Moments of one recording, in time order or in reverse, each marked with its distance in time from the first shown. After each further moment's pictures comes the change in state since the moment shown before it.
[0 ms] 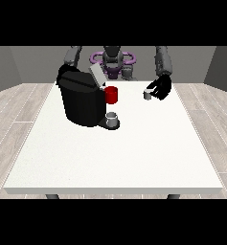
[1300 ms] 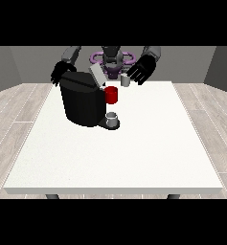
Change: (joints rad) left arm -0.401 0.078 0.114 -0.045 0.028 -0.171 0.174; right arm -0.087 0.008 0.059 -0.040 0.012 0.017 0.017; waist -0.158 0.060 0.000
